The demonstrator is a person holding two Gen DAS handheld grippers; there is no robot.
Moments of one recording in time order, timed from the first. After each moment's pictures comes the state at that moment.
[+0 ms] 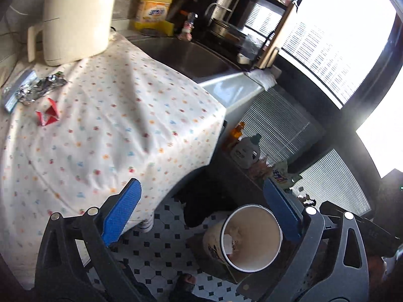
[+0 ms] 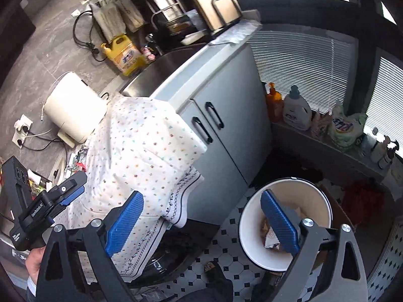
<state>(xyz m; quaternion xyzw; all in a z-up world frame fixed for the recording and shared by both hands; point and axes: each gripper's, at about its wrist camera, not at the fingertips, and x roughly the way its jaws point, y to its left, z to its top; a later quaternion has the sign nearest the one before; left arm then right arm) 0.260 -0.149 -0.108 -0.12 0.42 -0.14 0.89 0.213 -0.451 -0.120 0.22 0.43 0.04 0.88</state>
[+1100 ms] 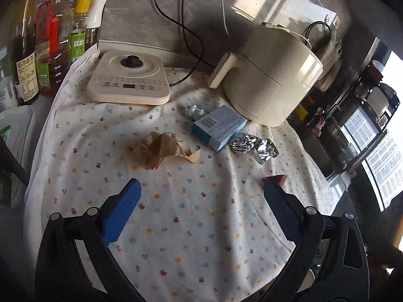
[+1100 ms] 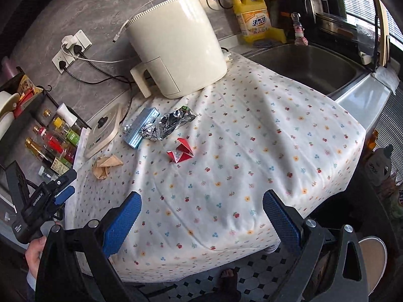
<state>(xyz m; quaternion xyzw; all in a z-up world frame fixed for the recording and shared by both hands) 0.229 0.196 -0.112 -0.25 0.34 0.09 0.90 0.323 -0.137 -0.095 0.09 0.45 0.20 0.87</state>
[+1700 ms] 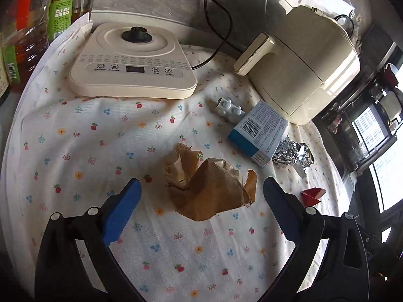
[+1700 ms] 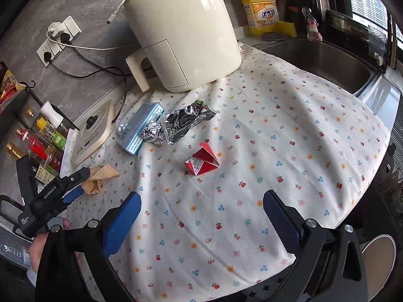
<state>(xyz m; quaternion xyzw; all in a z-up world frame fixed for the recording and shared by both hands) 0.299 0.255 -0.165 -0.27 0.40 0.06 0.88 0.358 -0.066 -0.124 0.08 0.46 0.17 0.87</state>
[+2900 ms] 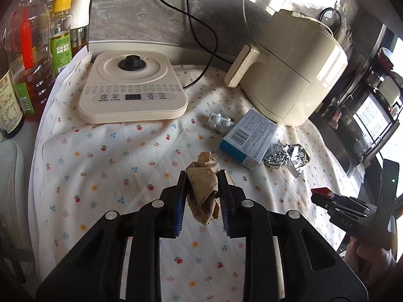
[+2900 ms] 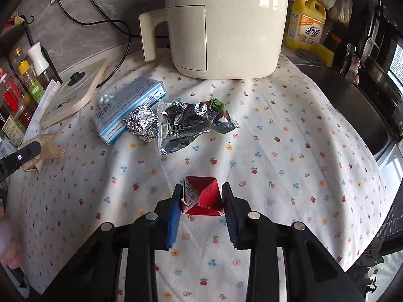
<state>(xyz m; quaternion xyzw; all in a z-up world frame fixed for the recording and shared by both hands) 0.285 0.237 -0.128 -0.21 0.37 0.08 0.90 0.405 -0.014 -0.142 -0.09 0.46 0.19 0.86</state>
